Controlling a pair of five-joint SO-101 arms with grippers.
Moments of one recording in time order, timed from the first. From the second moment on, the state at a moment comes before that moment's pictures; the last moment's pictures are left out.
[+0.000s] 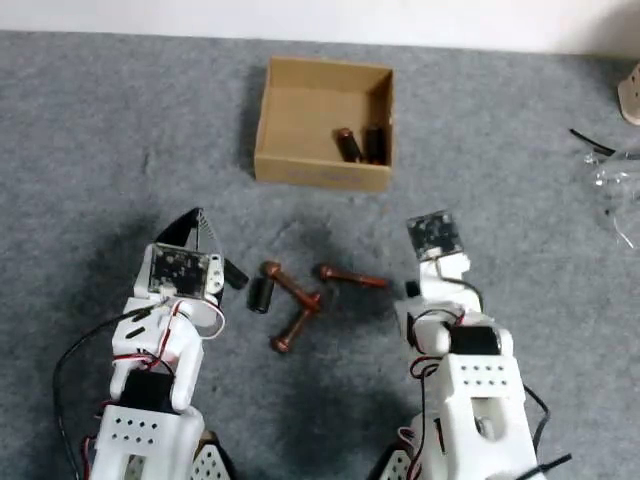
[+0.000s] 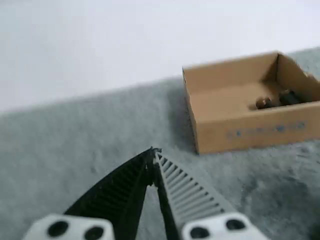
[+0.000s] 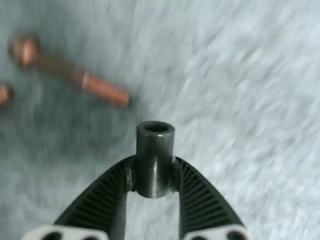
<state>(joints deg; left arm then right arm) 0.7 -88.8 95.2 14.8 -4.2 -6.1 -55.6 75.8 42.2 15.3</state>
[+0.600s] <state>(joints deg) 7.1 -64.4 80.7 19.5 -1.7 -6.1 -56.1 84.3 32.3 14.0</state>
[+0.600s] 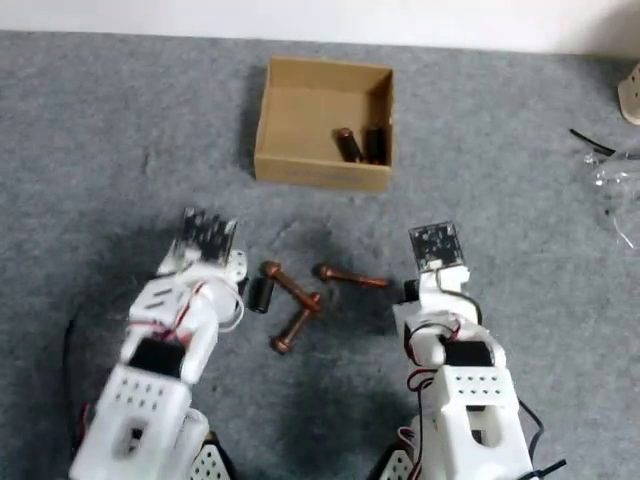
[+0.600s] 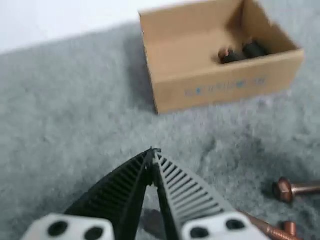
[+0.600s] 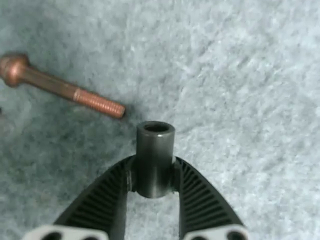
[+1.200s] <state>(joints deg) 18.8 -38.5 66.1 22.6 27.1 -6.1 -56.1 85.8 28.0 14.6</state>
